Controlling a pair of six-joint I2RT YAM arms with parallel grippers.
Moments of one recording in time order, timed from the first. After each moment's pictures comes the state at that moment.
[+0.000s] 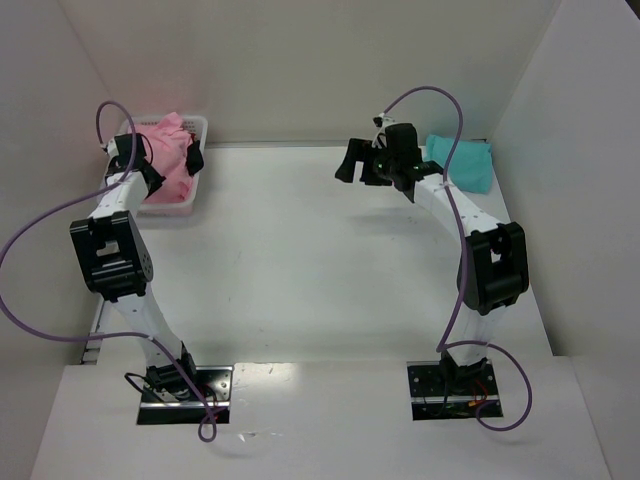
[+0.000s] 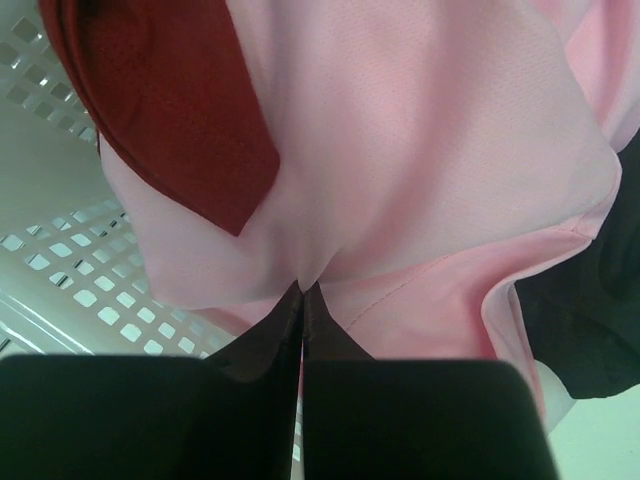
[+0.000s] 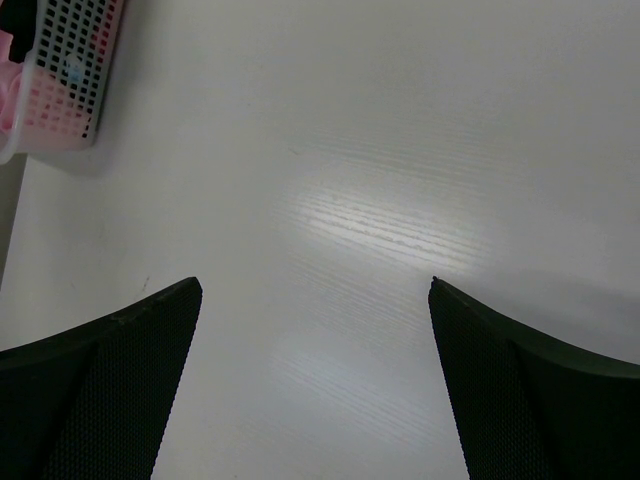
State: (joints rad) left arm 0.30 1.96 1.56 -0.36 -0.22 -0.48; right arm 0.31 1.80 1.49 -0.24 -0.28 0.38
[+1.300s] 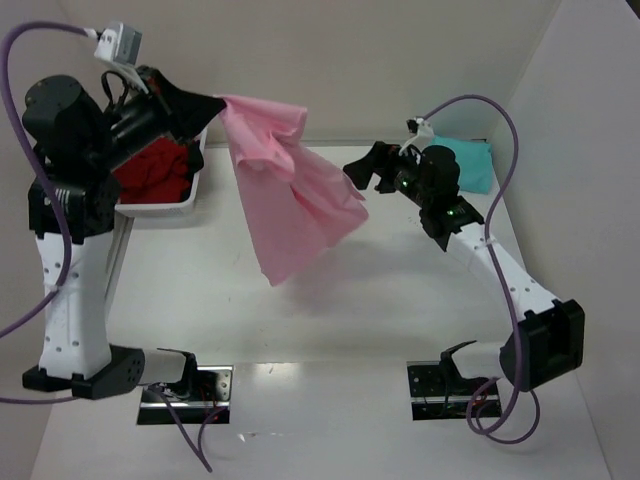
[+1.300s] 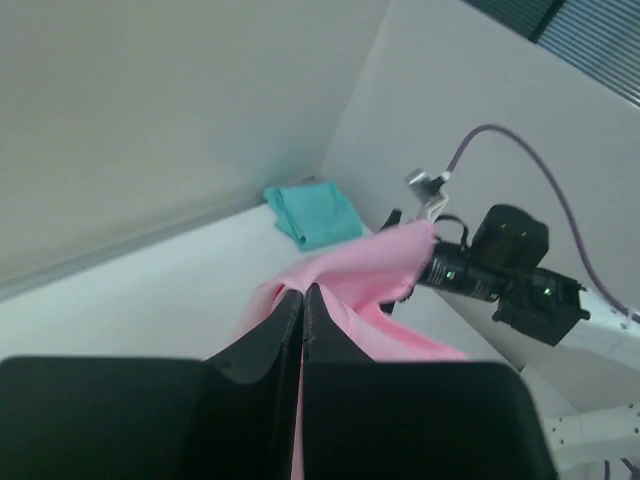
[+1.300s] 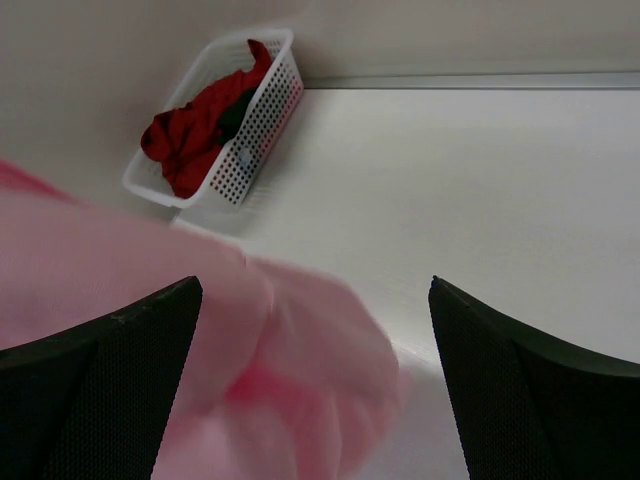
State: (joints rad) left arm -0.12 1.35 2.10 -0.63 0.59 -0.37; right arm 0.35 1.33 1.14 0.06 -0.27 0.49
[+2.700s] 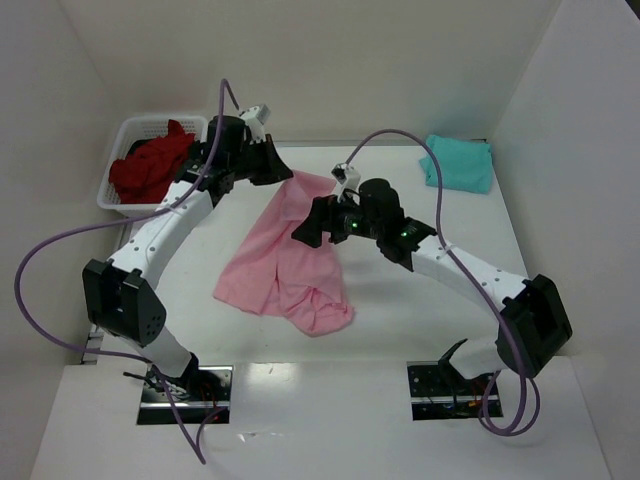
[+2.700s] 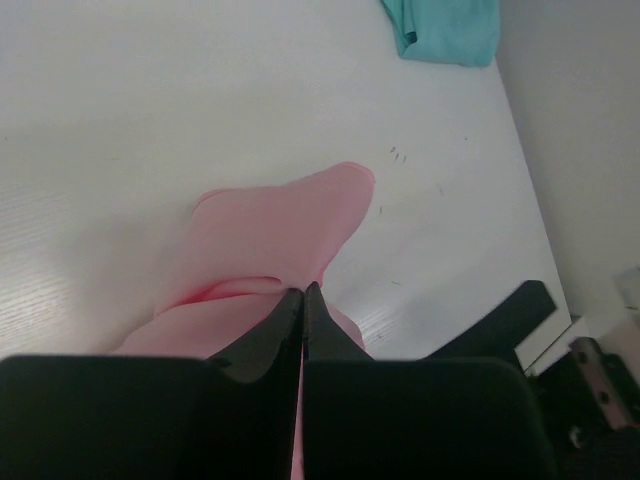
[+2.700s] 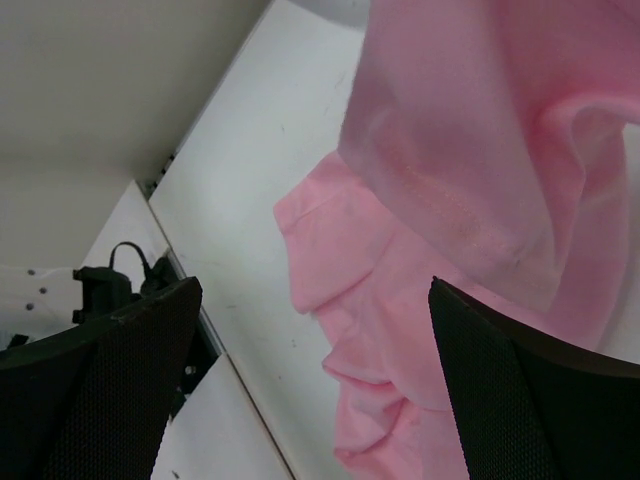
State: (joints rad) left arm -0.34 1.61 1.55 -0.44 0.32 -0.45; right arm 0.65 1.39 1.03 0.03 -0.38 0.51
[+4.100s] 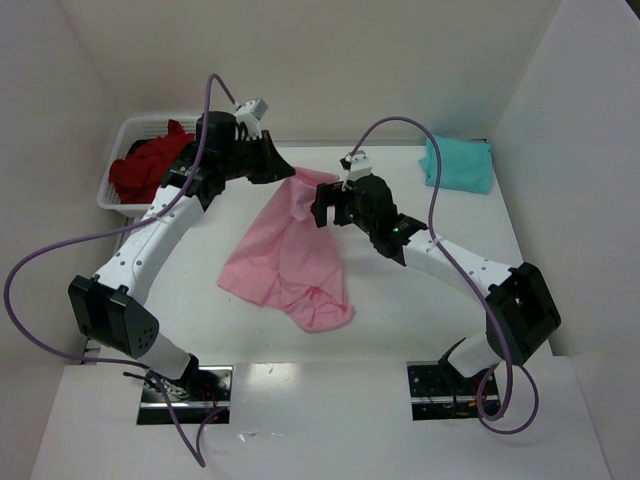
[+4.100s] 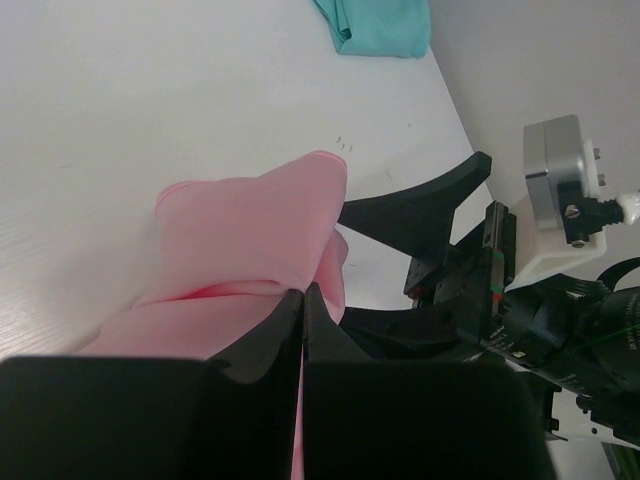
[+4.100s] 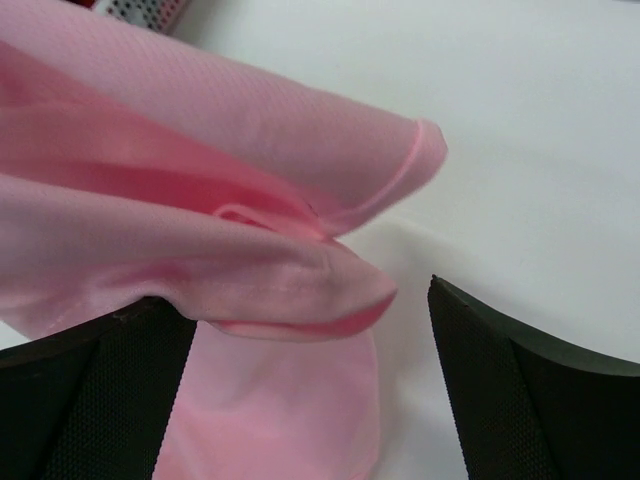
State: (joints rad) left arm -0.34 1.54 1.58 -0.48 0.41 -0.46; right arm 0.65 1.48 1.05 0.10 0.11 0.29
